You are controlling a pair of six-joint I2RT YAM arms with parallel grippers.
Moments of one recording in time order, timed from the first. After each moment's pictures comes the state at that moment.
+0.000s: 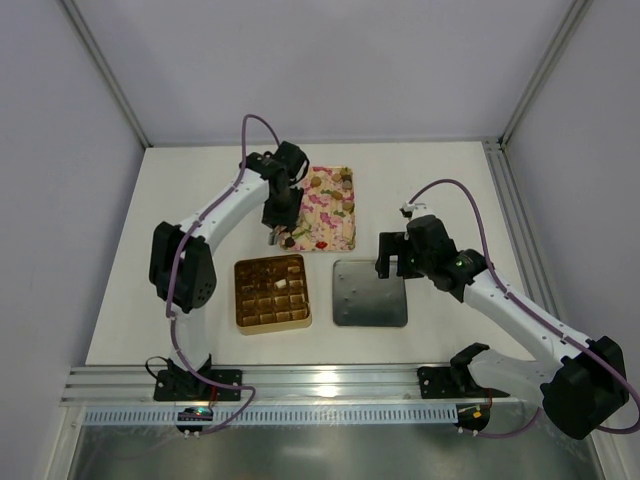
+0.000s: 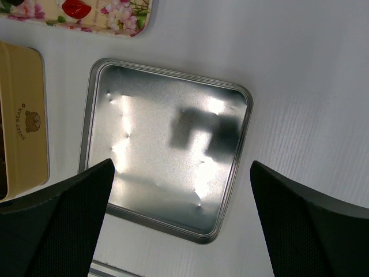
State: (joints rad) left arm -0.52 1.95 1.78 -1.09 -0.07 -0.30; right arm 0.53 1.07 0.77 -0.50 0.09 0.39
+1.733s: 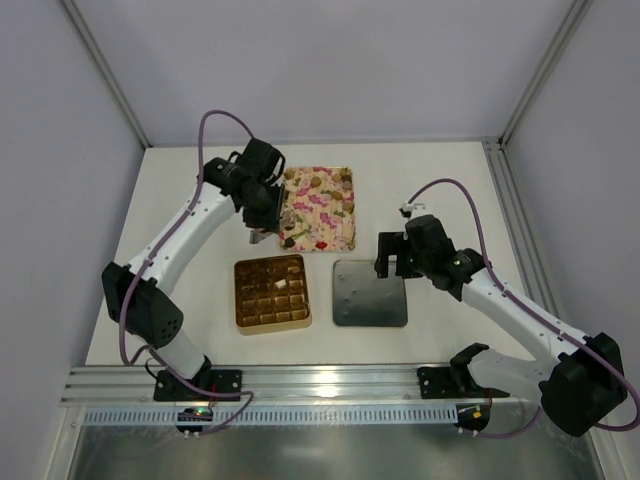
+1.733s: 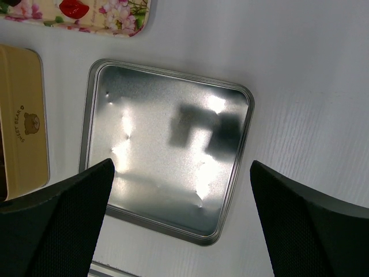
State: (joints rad) left arm -0.51 1.65 1.69 -1.15 -0.02 -0.32; right arm 0.52 1.09 0.77 -0.49 0.09 0.40
